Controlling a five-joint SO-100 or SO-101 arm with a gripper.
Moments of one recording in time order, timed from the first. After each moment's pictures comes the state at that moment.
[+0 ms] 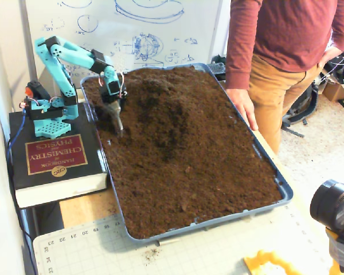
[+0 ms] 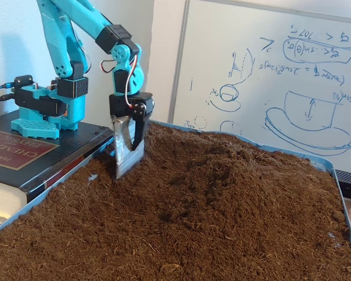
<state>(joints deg) -0.3 112.3 149.9 38.4 -5.4</state>
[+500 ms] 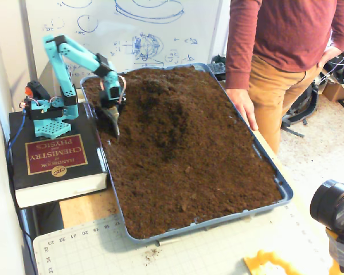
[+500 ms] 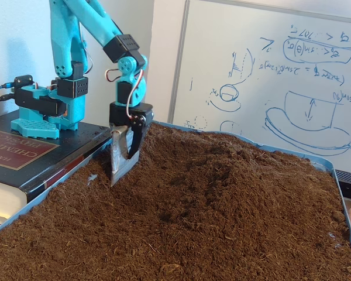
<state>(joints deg) -0.3 96.2 141.1 38.4 -5.4</state>
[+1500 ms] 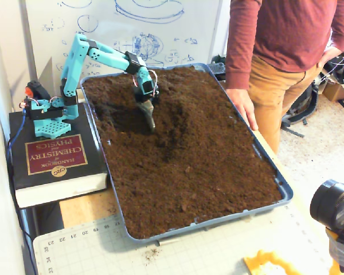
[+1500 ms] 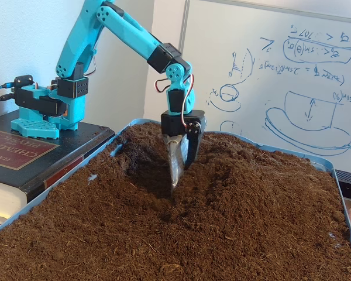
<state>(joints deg) -0.7 69.6 100.4 38.7 -4.7</state>
